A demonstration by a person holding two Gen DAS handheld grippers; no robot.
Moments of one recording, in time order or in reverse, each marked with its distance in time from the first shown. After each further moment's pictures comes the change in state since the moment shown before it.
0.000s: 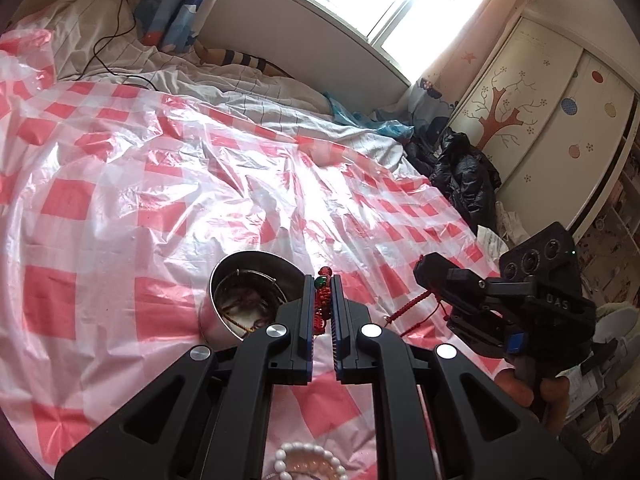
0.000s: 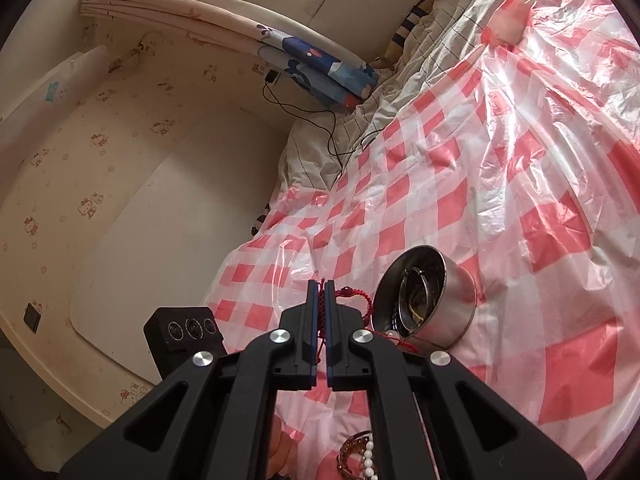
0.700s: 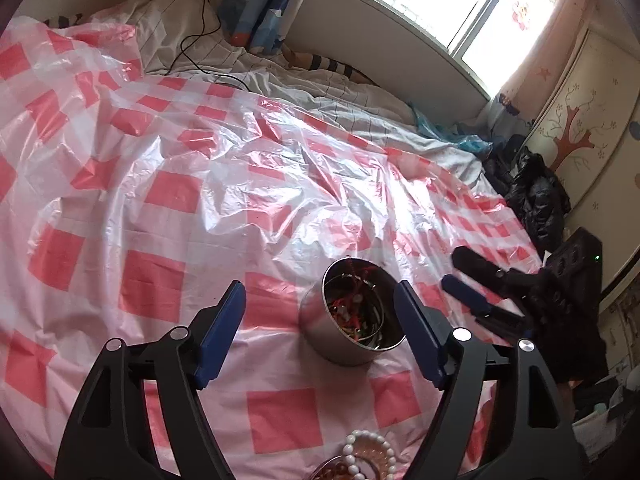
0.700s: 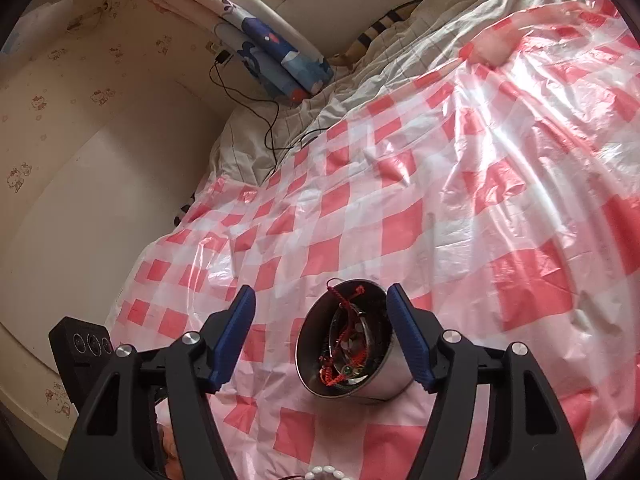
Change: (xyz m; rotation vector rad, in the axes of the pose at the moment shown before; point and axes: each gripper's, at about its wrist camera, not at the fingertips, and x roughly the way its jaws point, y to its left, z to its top) left arm -0.041 0.026 0.004 -0.091 -0.017 0.298; right arm 0.031 -0.003 0.010 -0.110 -0.008 -0.318
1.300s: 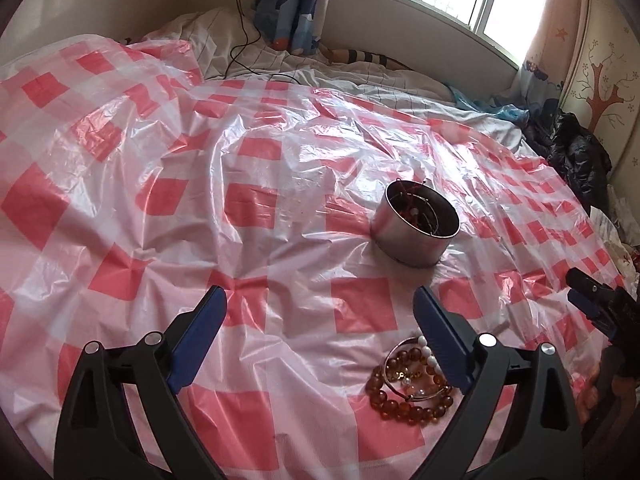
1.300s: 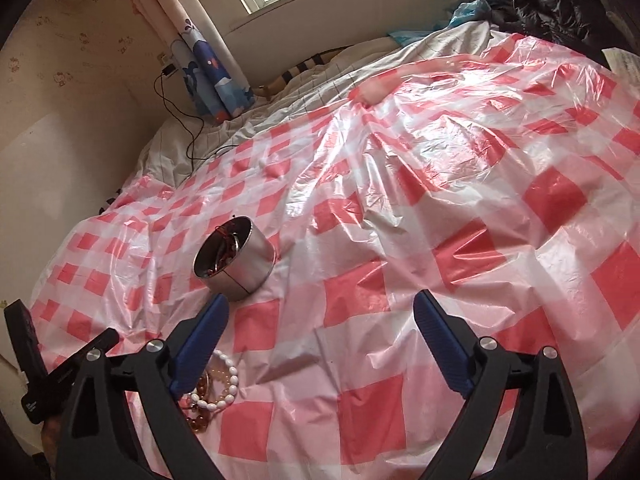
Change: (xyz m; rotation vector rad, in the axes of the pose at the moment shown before) left arm -0.066 0.009 -0.078 0.082 -0.002 0.221; right arm -0.114 -0.017 -0.092 -0.107 -0.130 -0.410
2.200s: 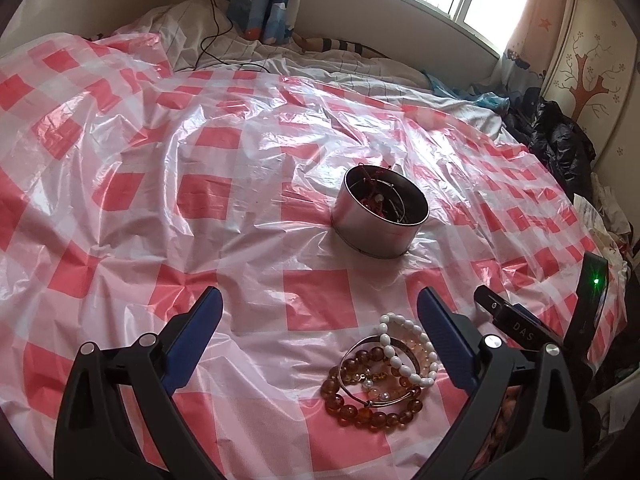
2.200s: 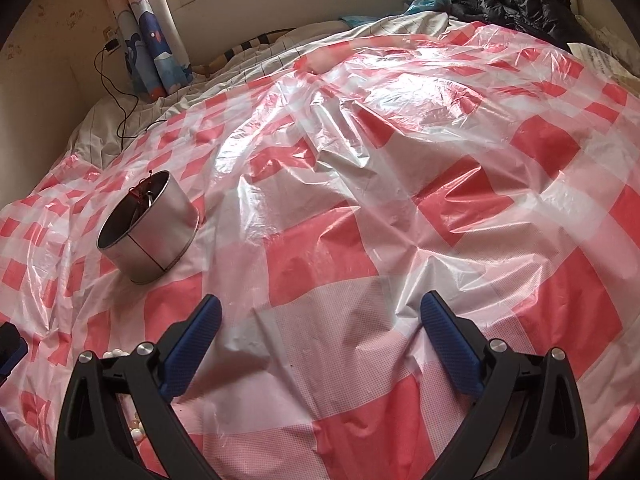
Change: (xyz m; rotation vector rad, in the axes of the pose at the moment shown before) left arm 0.016 -0.025 -0.001 0.021 0.037 -0.078; right arm 0.066 0.003 -0.041 0.049 0.036 -0.212
